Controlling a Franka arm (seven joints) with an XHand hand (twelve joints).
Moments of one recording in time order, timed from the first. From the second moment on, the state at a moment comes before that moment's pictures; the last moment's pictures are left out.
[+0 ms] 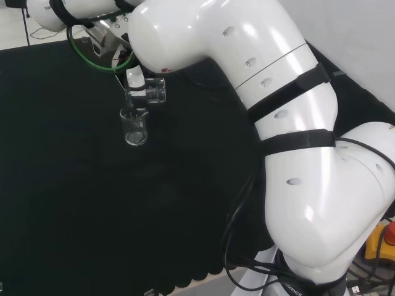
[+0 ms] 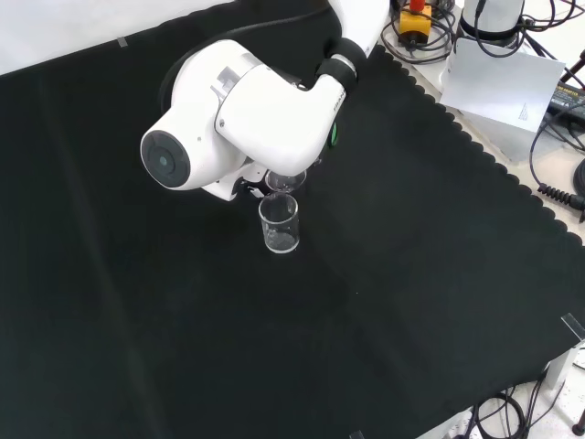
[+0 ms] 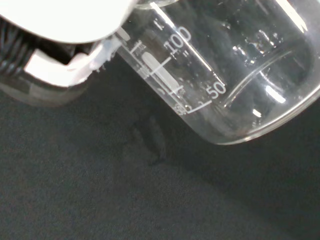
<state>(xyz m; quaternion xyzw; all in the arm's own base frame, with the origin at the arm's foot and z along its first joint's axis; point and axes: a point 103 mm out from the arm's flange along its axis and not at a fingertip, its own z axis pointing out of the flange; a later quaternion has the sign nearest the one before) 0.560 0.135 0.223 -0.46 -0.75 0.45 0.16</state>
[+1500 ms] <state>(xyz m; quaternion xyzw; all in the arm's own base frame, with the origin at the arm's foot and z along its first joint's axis) 0.556 0.124 0.229 -0.46 -0.77 0.42 0.15</state>
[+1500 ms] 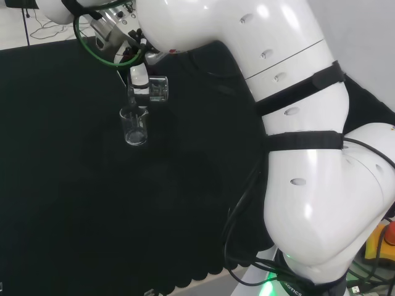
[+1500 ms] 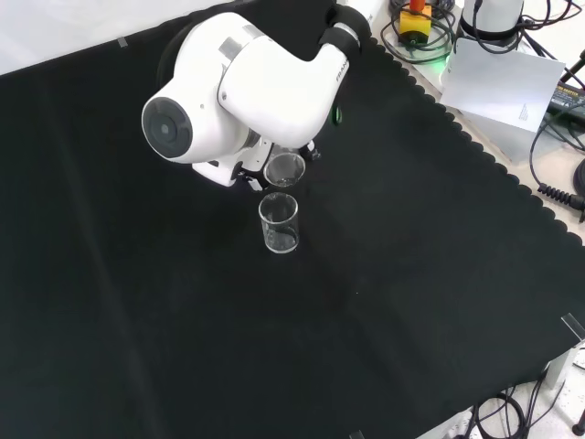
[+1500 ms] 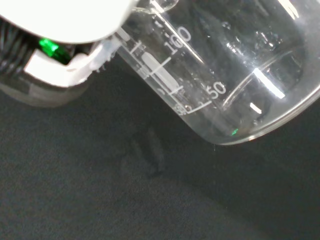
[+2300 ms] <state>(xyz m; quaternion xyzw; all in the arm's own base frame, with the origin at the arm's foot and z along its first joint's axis) 0.552 0.119 0.230 -0.46 -0.78 0.39 0.15</state>
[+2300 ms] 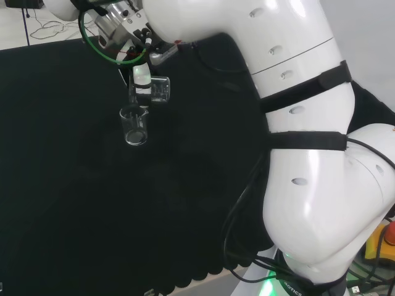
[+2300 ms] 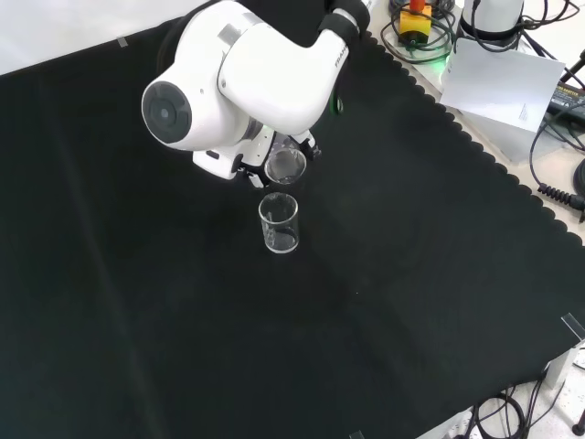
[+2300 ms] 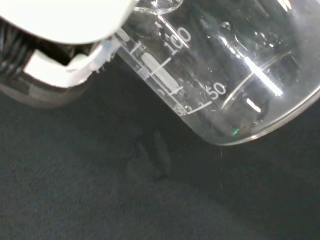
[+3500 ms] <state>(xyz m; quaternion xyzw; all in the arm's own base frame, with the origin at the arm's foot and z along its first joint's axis) 0.552 0.075 0.232 -0.48 -0.83 0.23 0.16</state>
